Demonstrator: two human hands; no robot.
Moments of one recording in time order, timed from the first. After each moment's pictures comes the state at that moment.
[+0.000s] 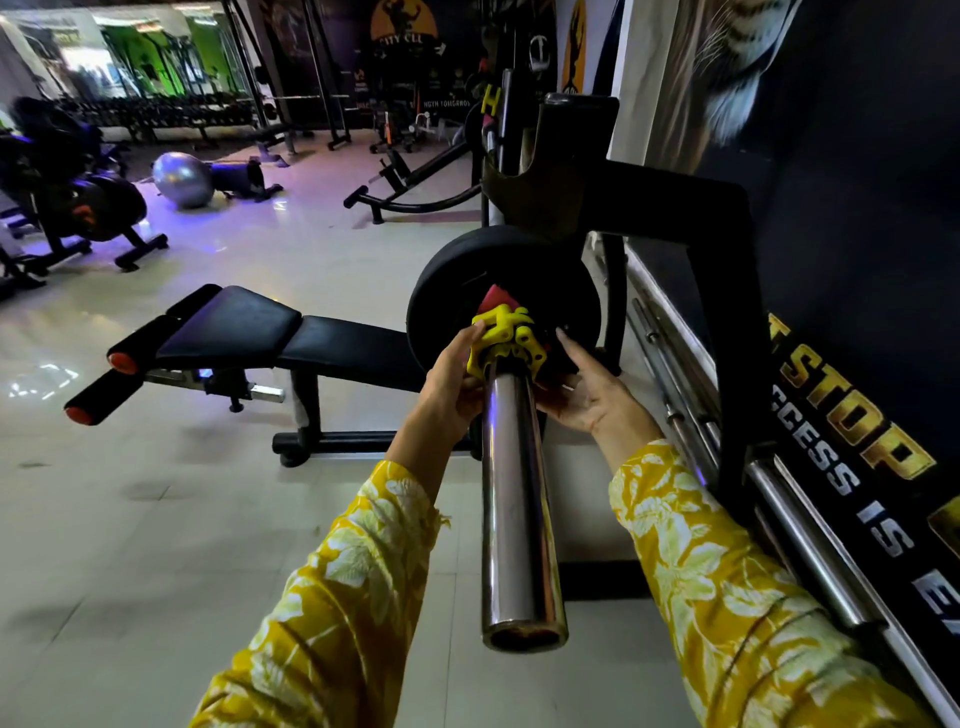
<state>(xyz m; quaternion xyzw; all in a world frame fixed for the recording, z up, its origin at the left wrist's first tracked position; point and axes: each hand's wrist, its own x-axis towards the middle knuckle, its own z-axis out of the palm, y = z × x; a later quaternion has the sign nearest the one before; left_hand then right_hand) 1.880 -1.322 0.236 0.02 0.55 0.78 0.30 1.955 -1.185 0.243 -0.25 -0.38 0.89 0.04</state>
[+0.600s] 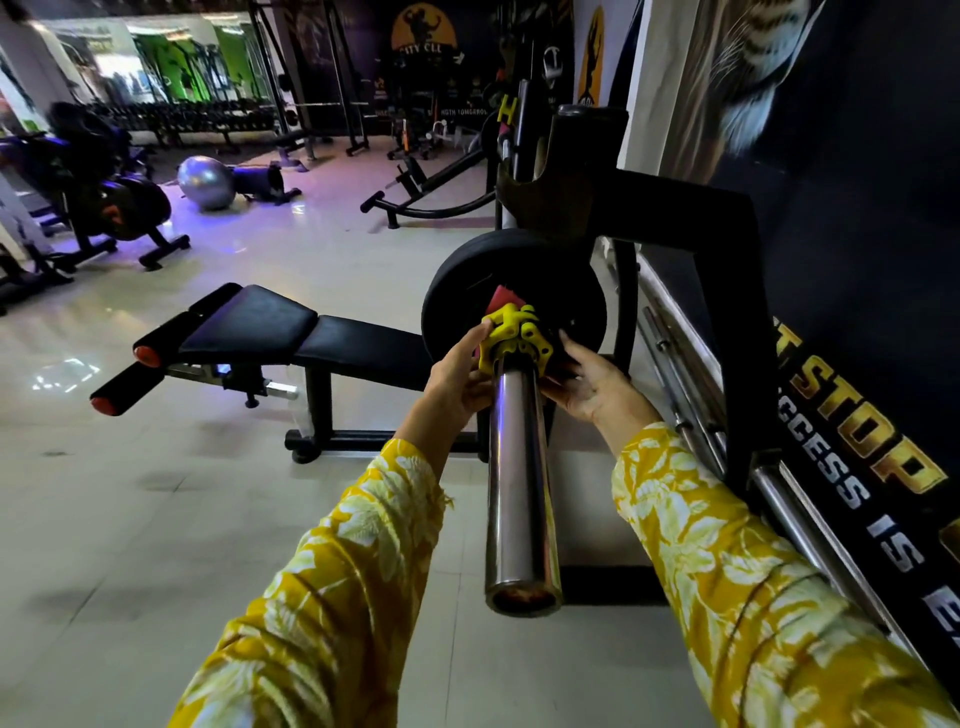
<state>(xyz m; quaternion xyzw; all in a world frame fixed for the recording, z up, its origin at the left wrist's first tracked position) 1.883 -1.329 0.240 0.00 0.57 0.77 0.29 1.959 -1.193 0.249 -0.24 -0.43 0.87 0.08</state>
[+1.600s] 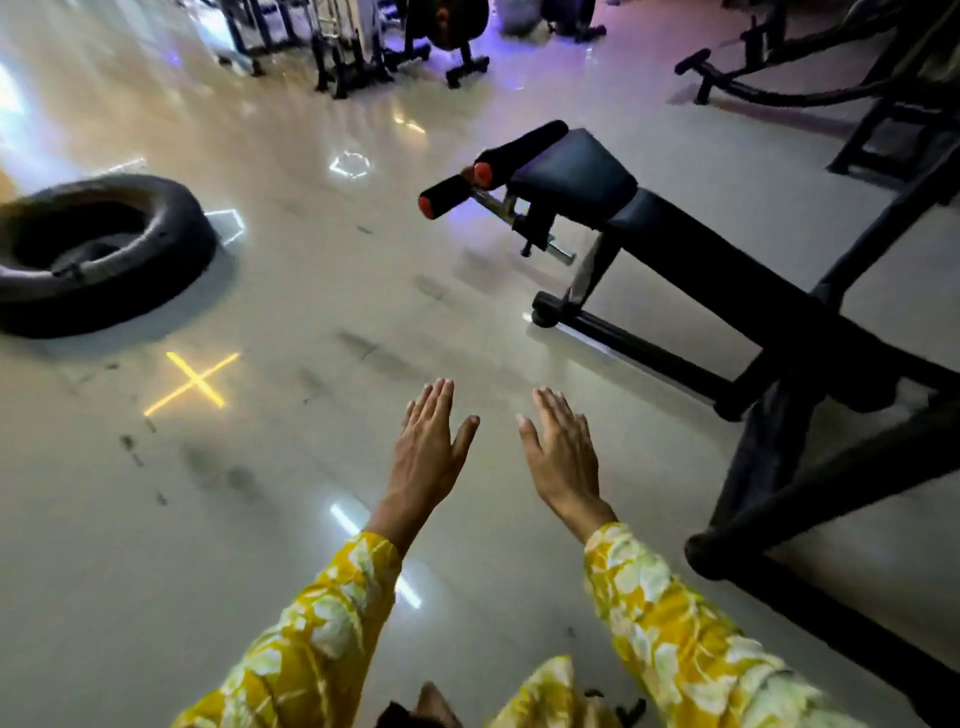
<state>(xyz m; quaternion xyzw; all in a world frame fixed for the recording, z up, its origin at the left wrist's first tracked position) 1.956 -1.814 0.063 -0.05 0.95 0.29 -0.11 1.935 -1.657 0.068 0.09 -0.95 0.31 0.01</state>
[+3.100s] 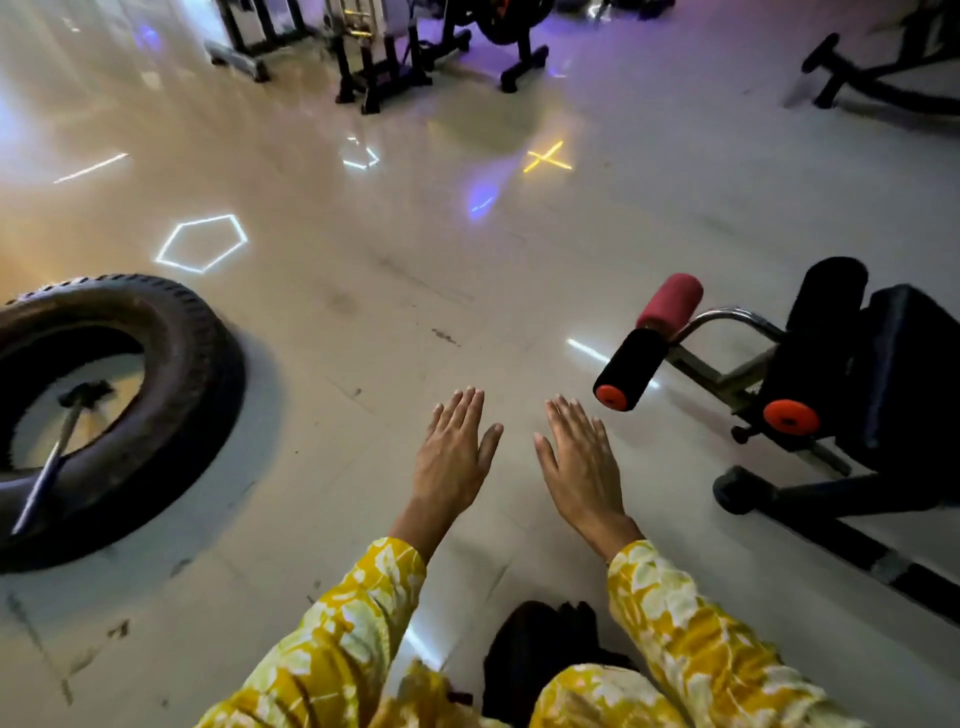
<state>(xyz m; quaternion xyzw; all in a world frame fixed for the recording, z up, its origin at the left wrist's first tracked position) 1.153 -2.467 0.045 0.00 0.97 0.23 -0.04 1.140 -2.308 0.048 0.11 -0.97 0.21 -0.02</state>
